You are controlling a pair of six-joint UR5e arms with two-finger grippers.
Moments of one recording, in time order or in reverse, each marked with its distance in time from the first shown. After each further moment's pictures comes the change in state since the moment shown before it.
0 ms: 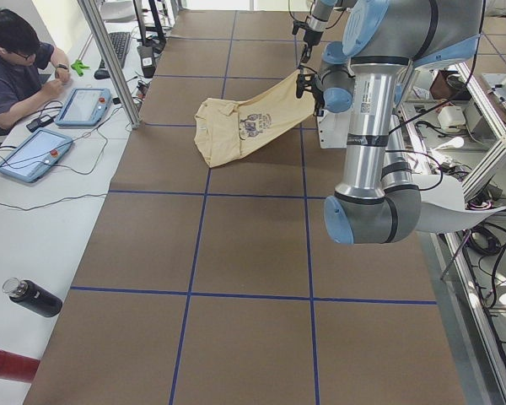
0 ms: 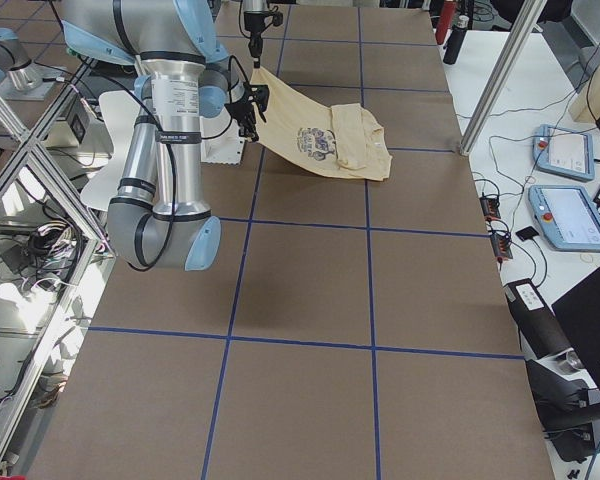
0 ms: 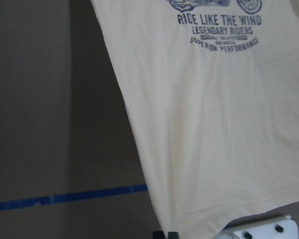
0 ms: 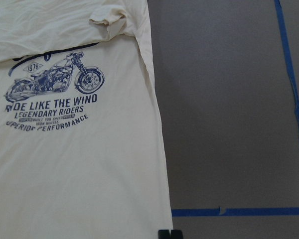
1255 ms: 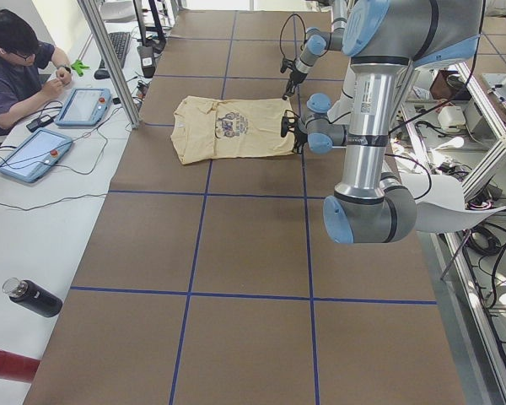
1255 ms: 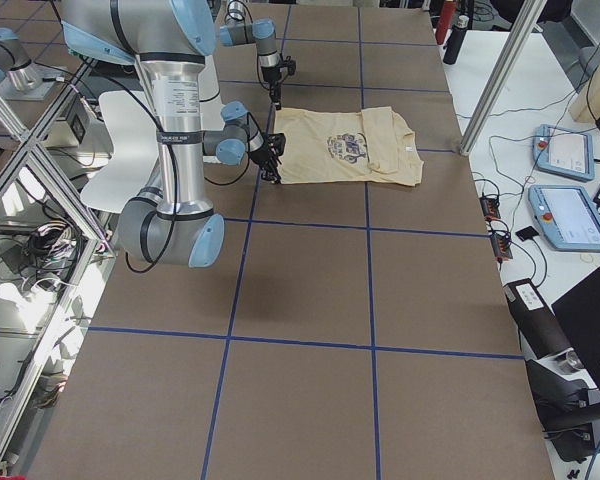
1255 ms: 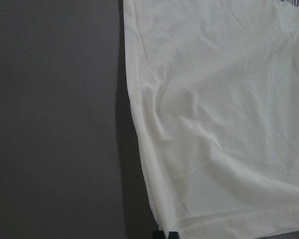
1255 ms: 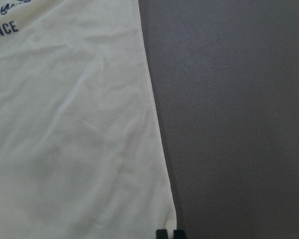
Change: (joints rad) left arm -0.023 -0.002 0.516 -0.442 0.160 -0.010; right arm 0.053 0.047 -0.550 0.401 -0.125 -0.029
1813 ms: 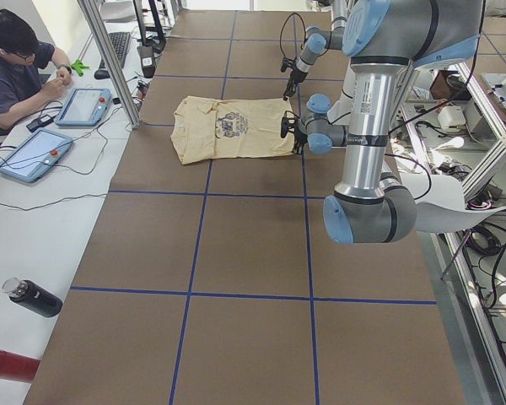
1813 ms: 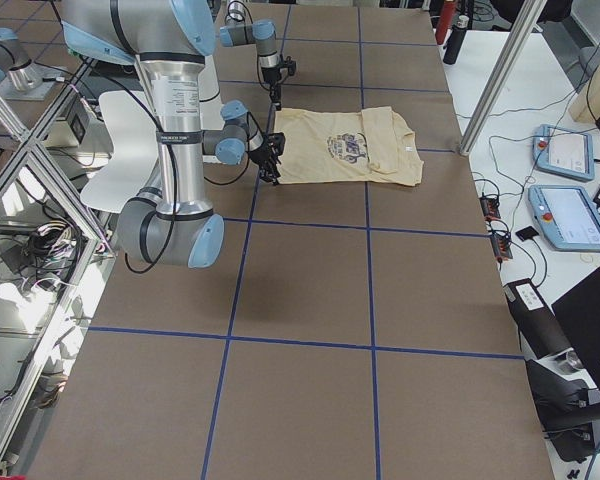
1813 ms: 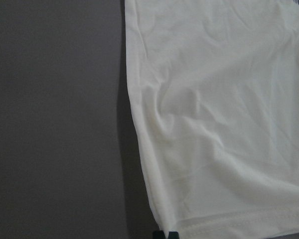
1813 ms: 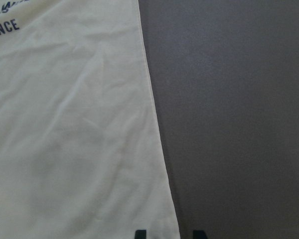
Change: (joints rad) left arm 0.000 -0.001 0.006 0.000 0.000 0.000; right arm 0.000 -0.007 0.008 0.001 0.011 -0.001
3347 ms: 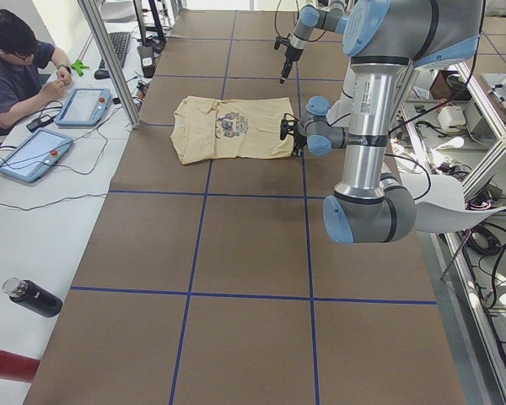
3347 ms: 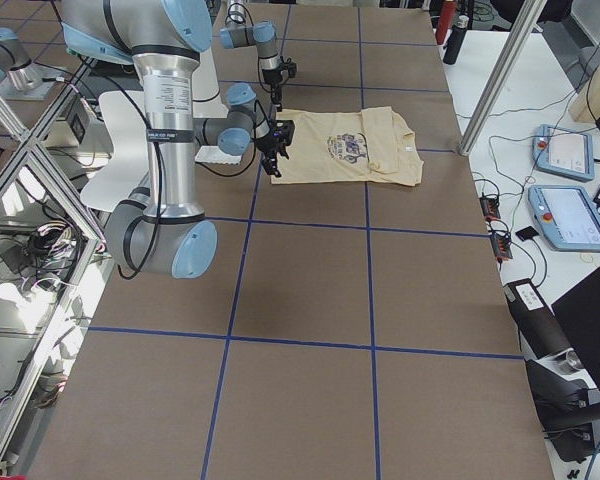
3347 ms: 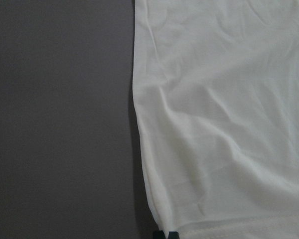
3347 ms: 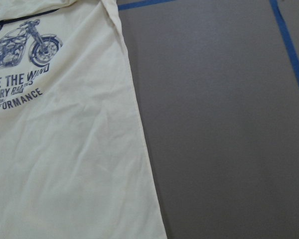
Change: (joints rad) left arm -0.002 -0.003 0.019 0.001 0.003 0.002; right arm 0.096 -0.075 0.178 0.004 0.120 -0.010
